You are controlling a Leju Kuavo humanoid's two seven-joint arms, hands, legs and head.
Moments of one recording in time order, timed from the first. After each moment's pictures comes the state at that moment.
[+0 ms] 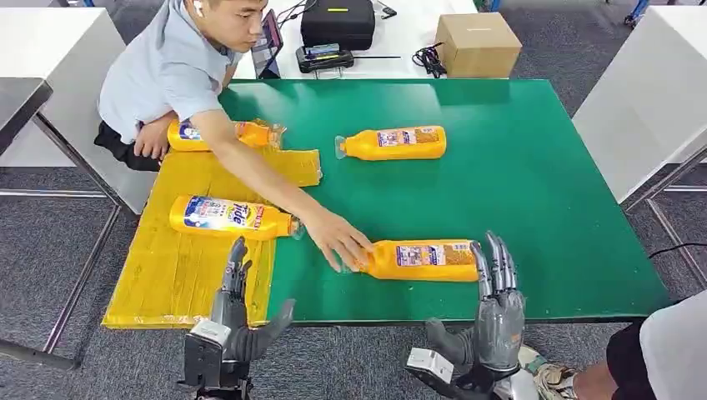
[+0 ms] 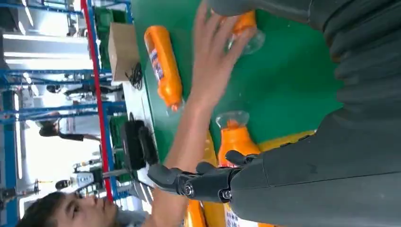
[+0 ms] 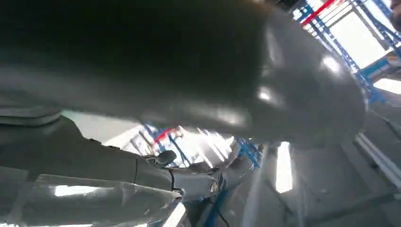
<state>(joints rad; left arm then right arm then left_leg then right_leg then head) 0.14 -0.16 -0.43 -1.51 -0.12 0.52 -0.41 0.24 0.09 0.17 -1.66 0.92 -0.69 -0.62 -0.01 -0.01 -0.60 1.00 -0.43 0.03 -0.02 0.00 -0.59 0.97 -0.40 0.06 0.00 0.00</state>
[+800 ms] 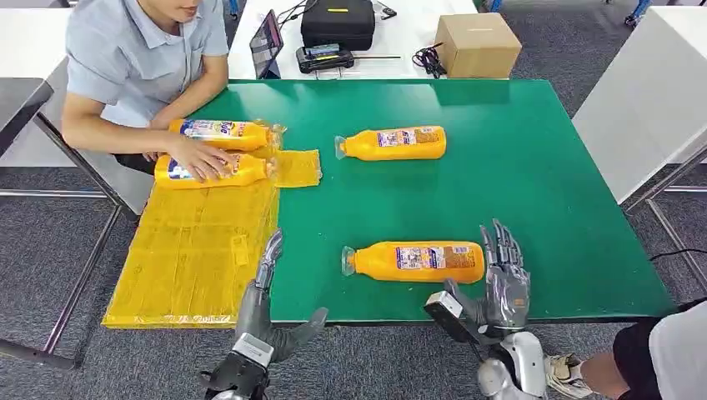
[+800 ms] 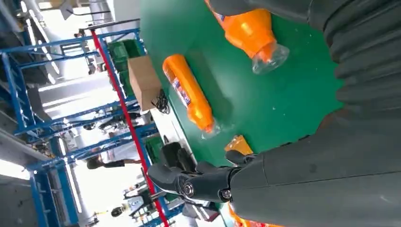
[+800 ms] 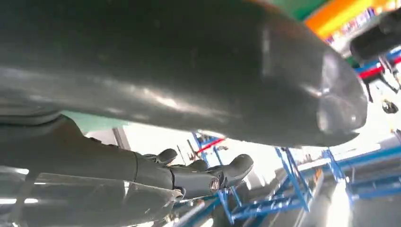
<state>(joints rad) 0.05 -0.15 -0.53 -1.44 -0.29 0.55 -0.46 -0.03 -0.02 0.09 -1.18 0.90 -0.69 -0.48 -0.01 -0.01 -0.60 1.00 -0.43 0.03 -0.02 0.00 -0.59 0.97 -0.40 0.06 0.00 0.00</state>
